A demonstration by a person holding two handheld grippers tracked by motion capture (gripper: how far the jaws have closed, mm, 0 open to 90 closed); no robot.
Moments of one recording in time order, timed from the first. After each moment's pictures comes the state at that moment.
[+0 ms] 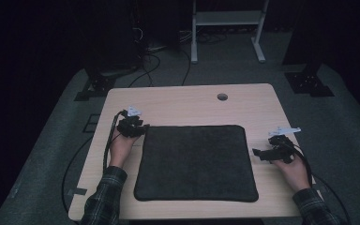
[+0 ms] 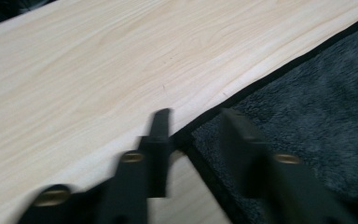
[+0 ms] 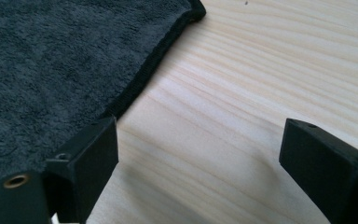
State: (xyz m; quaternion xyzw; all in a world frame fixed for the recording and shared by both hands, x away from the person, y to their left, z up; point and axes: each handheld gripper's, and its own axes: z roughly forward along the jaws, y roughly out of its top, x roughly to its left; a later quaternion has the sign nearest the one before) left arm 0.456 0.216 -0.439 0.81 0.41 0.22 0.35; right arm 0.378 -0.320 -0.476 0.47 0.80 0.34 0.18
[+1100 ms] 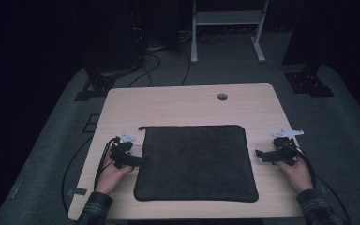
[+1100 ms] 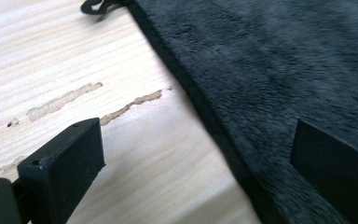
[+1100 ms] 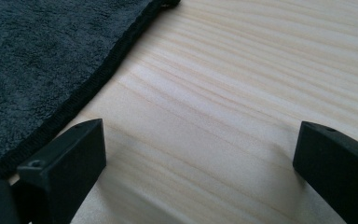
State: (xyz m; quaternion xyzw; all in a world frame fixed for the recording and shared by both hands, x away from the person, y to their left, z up) left arm 0.372 0.227 -0.469 0.81 0.46 0.17 0.31; right arm 0.378 -0.332 -0.487 0.48 0.79 0.34 0.20
